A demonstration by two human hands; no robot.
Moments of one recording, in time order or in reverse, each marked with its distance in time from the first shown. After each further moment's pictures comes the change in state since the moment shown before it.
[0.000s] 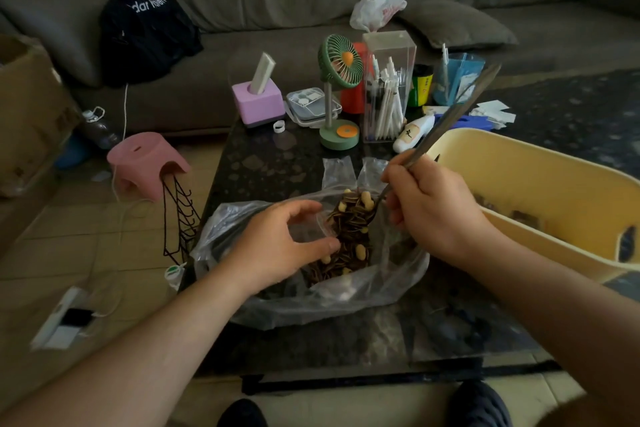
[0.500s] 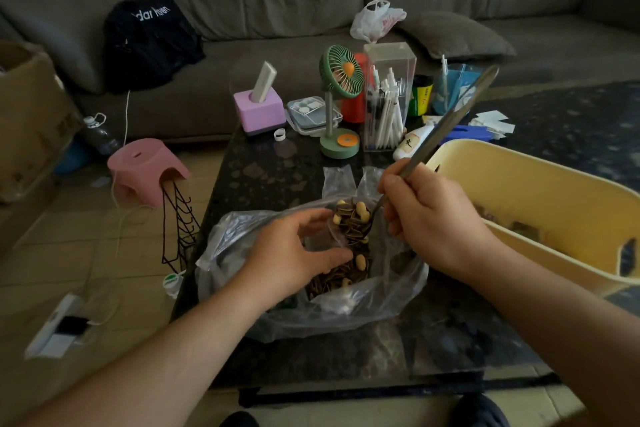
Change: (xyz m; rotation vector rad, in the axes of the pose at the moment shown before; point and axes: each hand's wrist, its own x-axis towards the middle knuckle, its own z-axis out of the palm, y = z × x) left_hand -0.001 0.010 0.015 -0.136 0.020 -0.019; right_hand -0.004 -0.008 -0.004 -0.001 -0.050 -0.066
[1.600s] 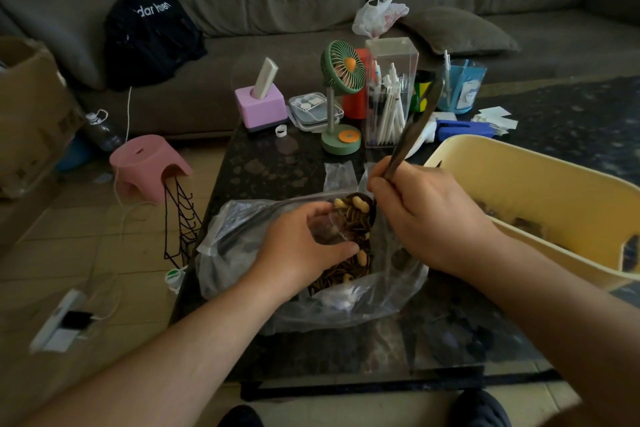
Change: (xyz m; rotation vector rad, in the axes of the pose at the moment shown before) left_hand 0.004 0.006 0.015 -0.056 0.054 -0.065; right_hand 0.007 0.005 0.001 -0.379 -0.049 -0.342
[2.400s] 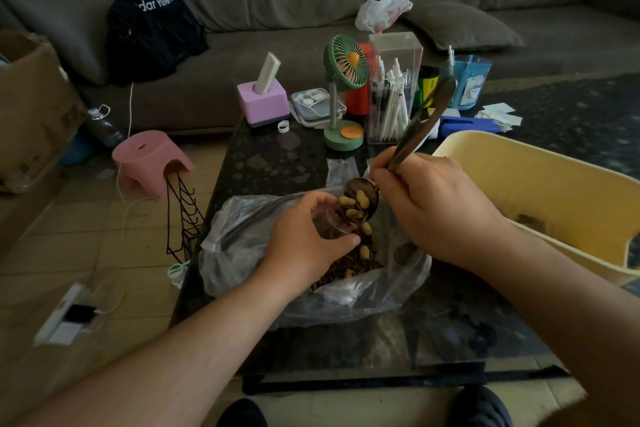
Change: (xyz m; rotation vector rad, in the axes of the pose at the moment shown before) left_hand -0.002 -0.001 0.006 0.026 0.049 0.029; right_hand 0.002 0.002 -0.005 -0.029 0.026 -0.023
